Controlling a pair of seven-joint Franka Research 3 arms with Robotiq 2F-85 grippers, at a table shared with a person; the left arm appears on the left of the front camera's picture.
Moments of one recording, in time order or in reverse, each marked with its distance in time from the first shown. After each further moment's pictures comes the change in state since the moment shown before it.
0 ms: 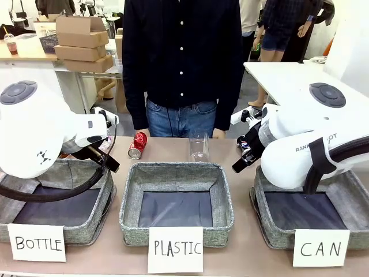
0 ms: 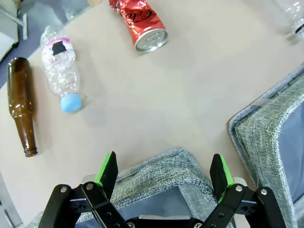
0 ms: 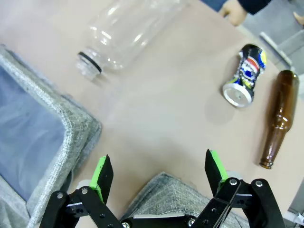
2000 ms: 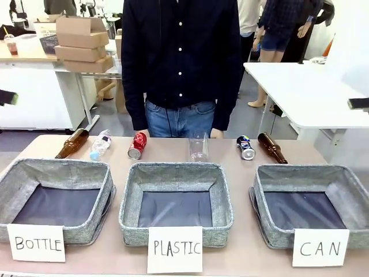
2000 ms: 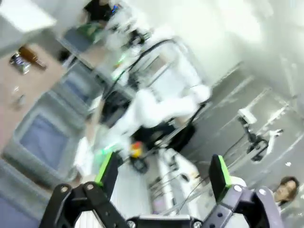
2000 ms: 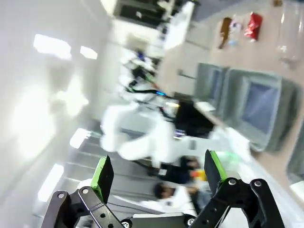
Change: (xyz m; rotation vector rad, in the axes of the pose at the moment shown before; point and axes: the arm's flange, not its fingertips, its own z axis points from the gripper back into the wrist) left arm -0.083 0.161 0.229 -1.459 -0.526 0.081; right arm -0.131 -0.165 0.258 1.309 -0.318 -0.856
